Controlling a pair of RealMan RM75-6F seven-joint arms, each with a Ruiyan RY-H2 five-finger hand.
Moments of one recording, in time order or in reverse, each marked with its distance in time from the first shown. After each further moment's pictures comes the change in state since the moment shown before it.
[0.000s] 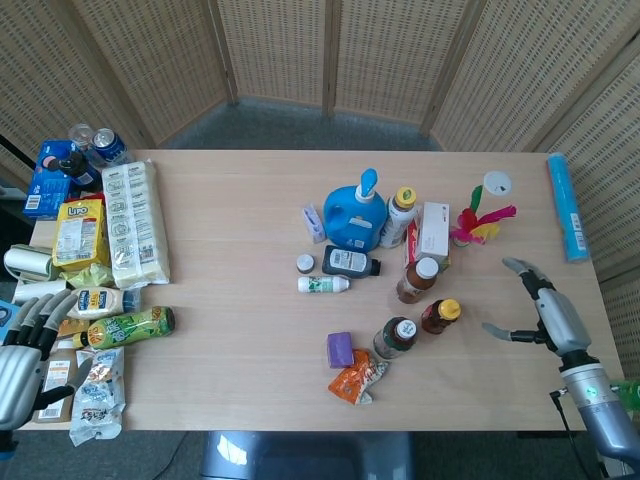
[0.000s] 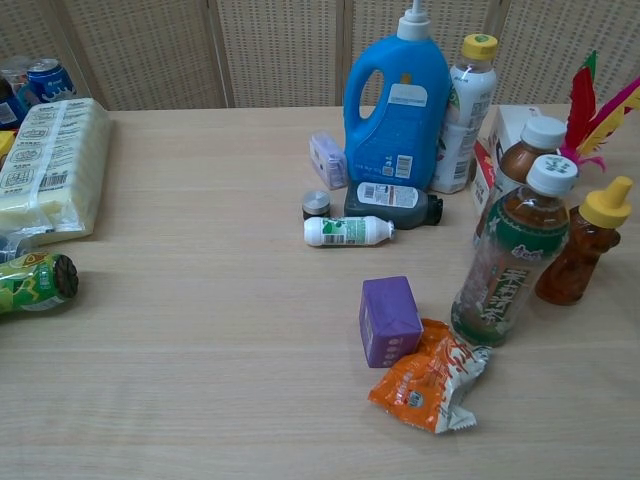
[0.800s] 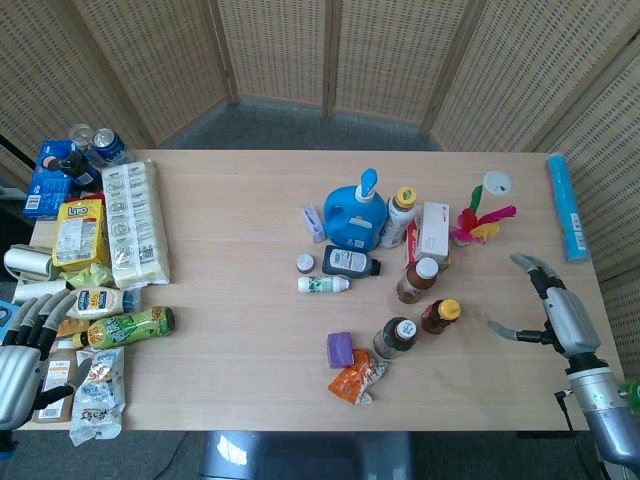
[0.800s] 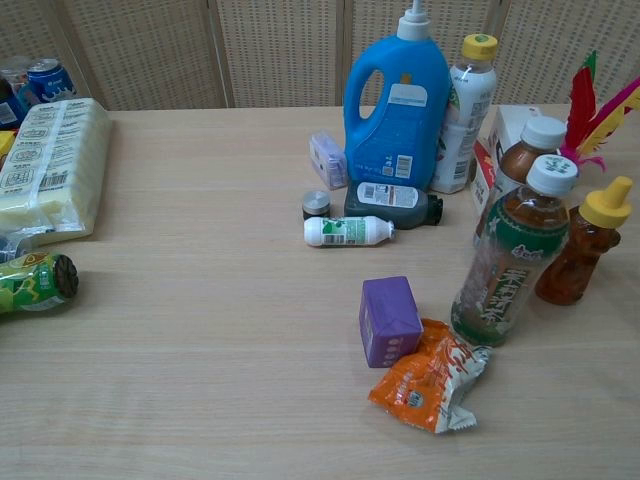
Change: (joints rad) left arm -0.001 -0.001 0.002 -0.001 -0.008 0.000 0.001; right arm -0.025 0.046 0.018 -0.079 0.005 0.067 -0.061
